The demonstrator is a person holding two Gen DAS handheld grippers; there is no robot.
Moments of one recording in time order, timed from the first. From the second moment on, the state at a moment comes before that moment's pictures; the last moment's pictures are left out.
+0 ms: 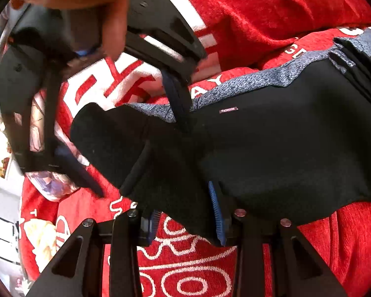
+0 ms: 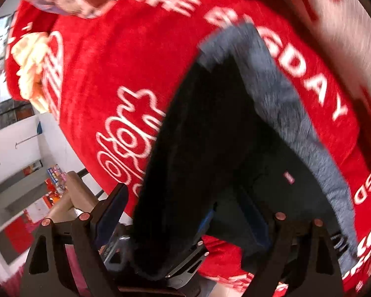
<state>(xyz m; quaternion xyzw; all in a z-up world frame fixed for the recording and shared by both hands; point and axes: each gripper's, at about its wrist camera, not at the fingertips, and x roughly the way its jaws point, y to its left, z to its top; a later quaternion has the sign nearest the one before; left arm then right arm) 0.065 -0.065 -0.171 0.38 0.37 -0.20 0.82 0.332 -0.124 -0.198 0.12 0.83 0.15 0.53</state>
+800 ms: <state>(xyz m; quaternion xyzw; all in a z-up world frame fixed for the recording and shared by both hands) -0.016 -0.165 -0.032 0.30 0.31 -0.29 0.85 0.165 -0.321 -0.050 0.35 0.60 0.17 0.70</state>
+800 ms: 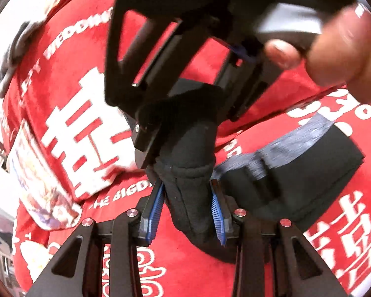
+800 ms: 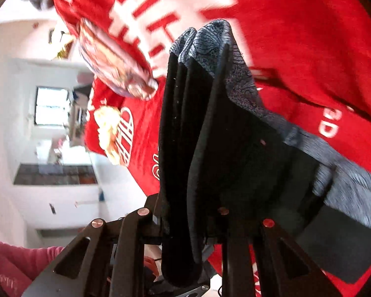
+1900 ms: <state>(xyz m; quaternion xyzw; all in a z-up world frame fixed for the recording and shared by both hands) -0.163 -0.354 -0.108 0.44 0.29 -0.40 0.75 -0.070 -0.528 -0.152 0.51 0.47 0.06 0.72</state>
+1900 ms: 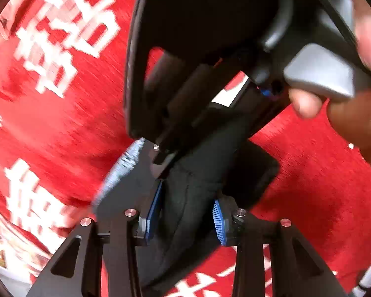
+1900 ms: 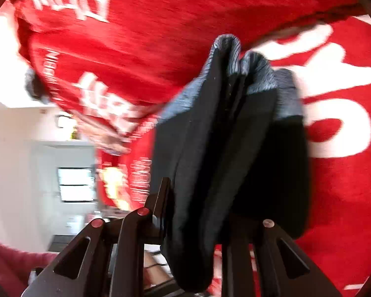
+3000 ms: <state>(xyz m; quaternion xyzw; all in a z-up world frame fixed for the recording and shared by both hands) 0.058 -0.245 -0.126 0.25 0.53 -0.20 0.79 -0.067 -0.490 -0.146 0.29 0.58 -0.16 0.74</state>
